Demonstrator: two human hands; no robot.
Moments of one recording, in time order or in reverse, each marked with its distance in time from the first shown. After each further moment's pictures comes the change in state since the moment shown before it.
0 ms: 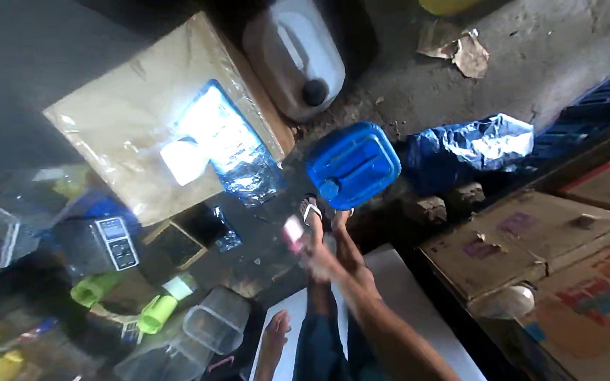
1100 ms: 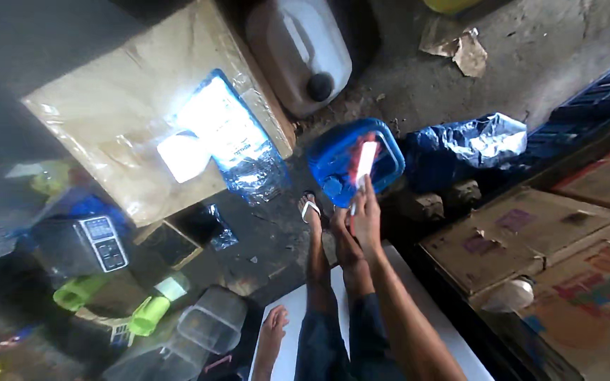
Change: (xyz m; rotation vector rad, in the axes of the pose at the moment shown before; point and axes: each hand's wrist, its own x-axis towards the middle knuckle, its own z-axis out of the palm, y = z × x) left_hand 0.014 -0.007 -0.017 -0.058 0.009 0.043; right_hand 0.003 -0.033 -0.100 0.489 0.703 -0.129
